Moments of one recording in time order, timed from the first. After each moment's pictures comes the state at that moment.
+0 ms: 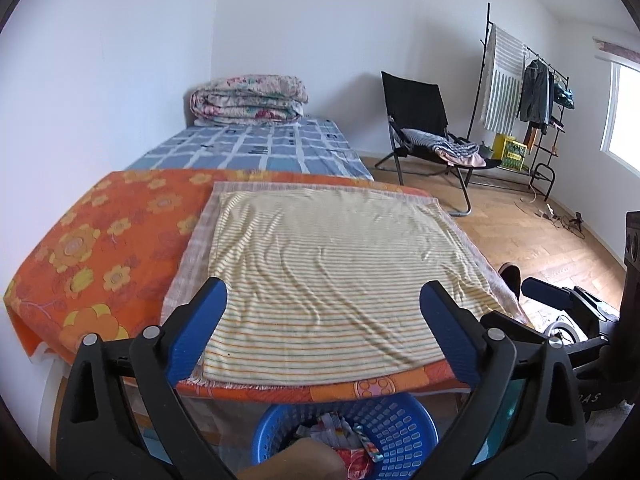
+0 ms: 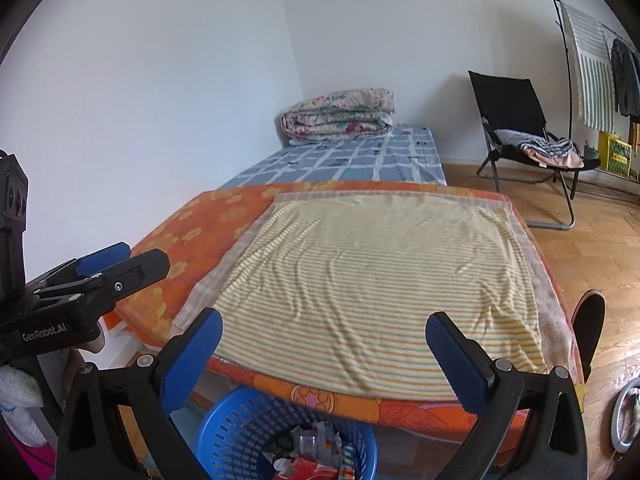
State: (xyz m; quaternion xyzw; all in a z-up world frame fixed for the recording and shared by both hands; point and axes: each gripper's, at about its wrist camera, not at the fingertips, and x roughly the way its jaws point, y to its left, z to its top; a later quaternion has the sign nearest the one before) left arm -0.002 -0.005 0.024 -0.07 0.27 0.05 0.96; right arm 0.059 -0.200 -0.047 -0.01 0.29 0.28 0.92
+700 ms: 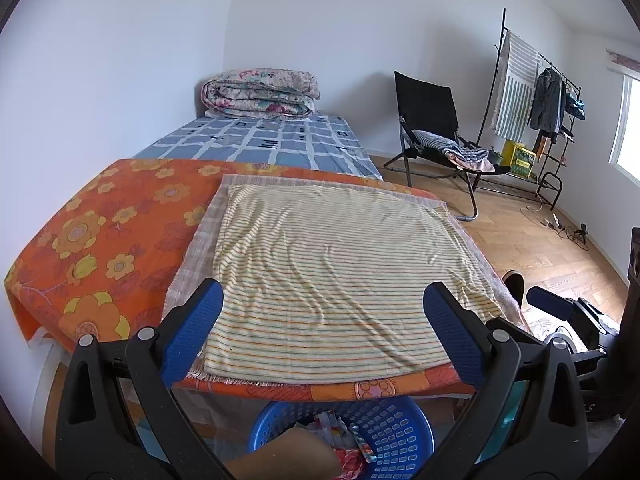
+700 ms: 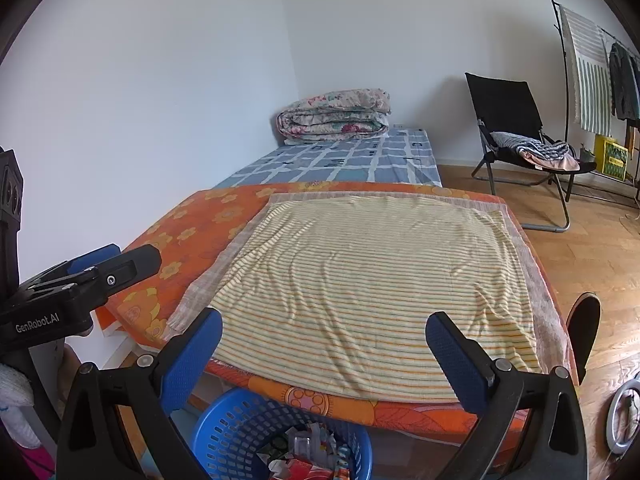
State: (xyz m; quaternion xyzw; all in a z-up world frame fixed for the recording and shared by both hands) left arm -0.001 0.001 0.022 -0.10 0.28 0.07 0.95; right arm 0.061 -0.198 -0.044 -0.02 0.29 0.27 0.92
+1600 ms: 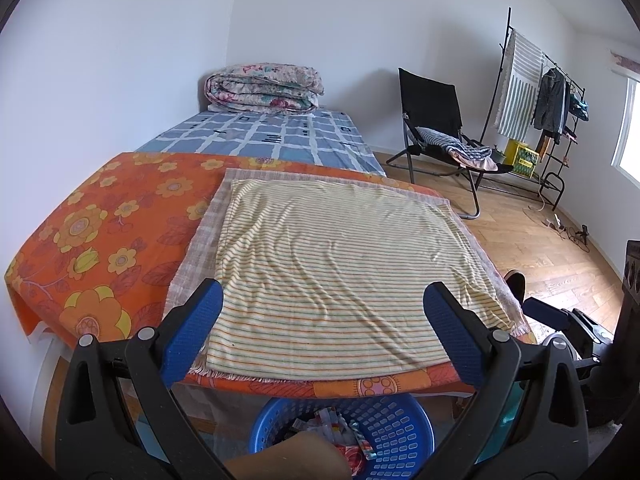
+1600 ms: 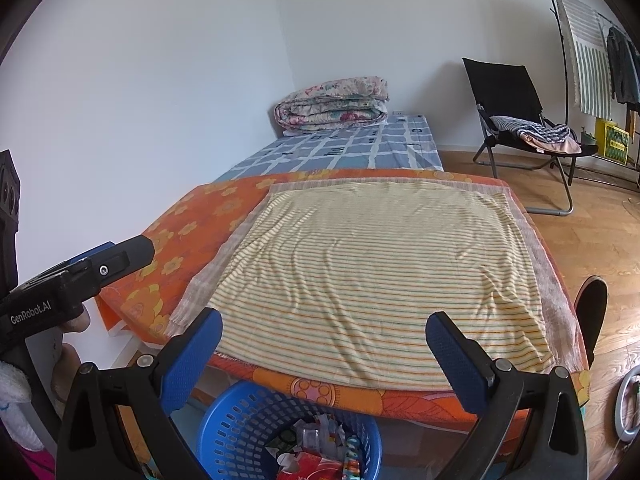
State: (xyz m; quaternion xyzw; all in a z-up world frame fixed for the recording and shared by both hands) left arm -0.003 0.004 0.015 -0.10 0.28 0.08 0.95; right arm 0.066 -0.196 -0.053 -0.01 0.31 0.27 0.91
